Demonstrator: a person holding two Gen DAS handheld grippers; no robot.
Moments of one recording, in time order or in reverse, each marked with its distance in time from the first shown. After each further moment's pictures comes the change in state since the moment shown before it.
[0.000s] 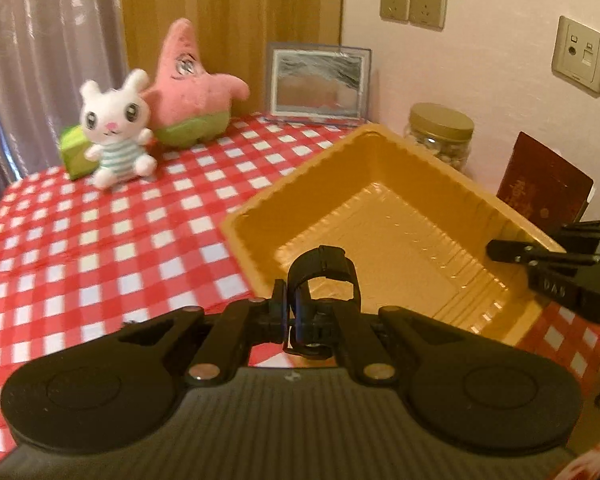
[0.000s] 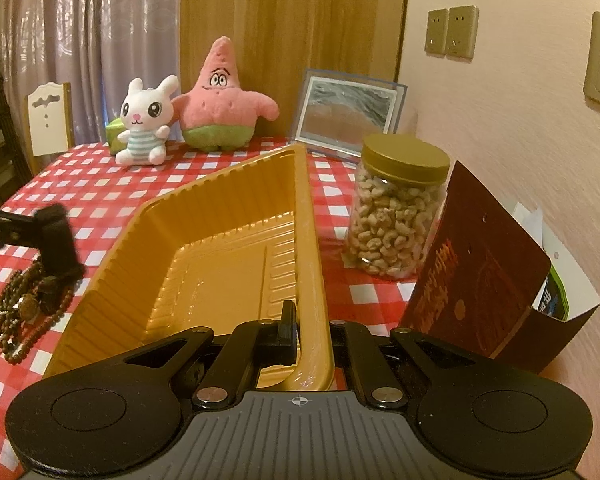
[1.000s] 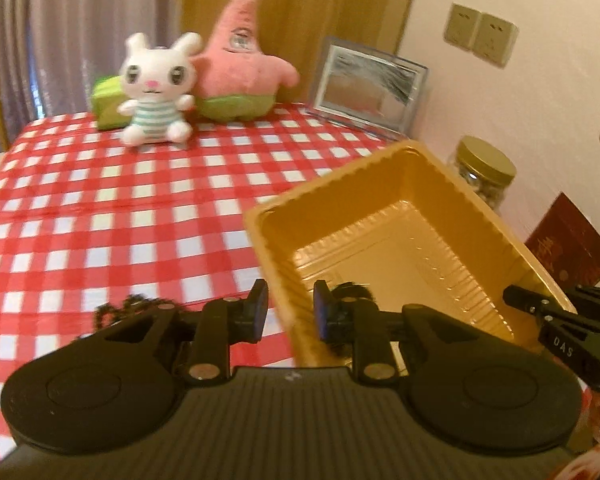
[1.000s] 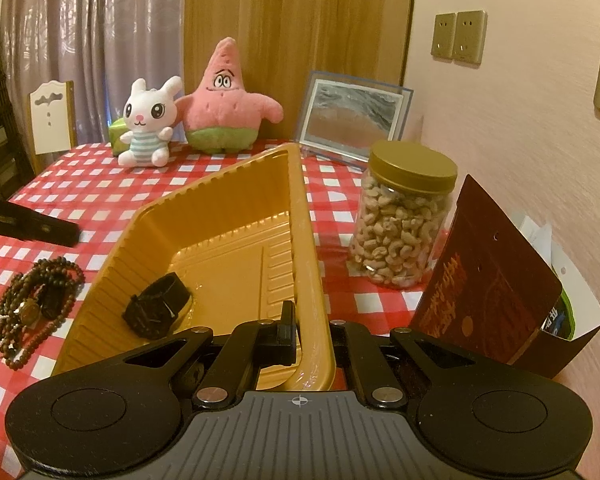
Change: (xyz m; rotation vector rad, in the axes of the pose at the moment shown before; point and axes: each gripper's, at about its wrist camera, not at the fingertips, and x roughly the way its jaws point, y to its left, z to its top) left arm -0.003 0.037 0.004 -0.238 0.026 0.044; right arm 0.003 0.007 0.002 -0.013 -0.005 0.000
